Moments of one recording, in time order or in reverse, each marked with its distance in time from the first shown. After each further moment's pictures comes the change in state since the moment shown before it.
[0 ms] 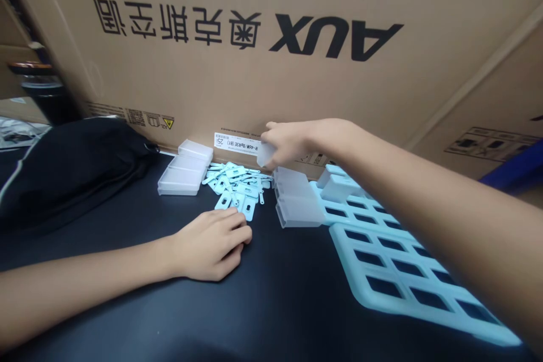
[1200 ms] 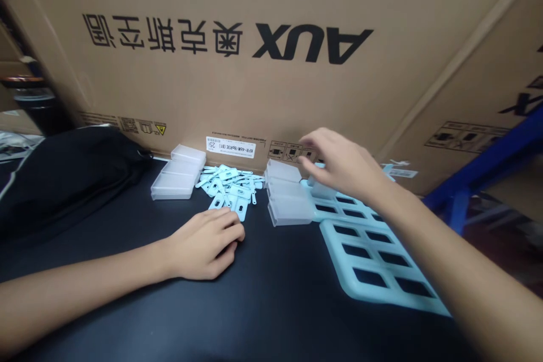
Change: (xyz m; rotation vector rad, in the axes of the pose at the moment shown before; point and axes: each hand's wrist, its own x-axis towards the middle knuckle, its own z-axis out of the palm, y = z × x) left_hand 0.005 0.003 -0.002 0.013 -0.011 -0.023; right_hand -0.102 0.021 0.065 0.123 0.629 0.221
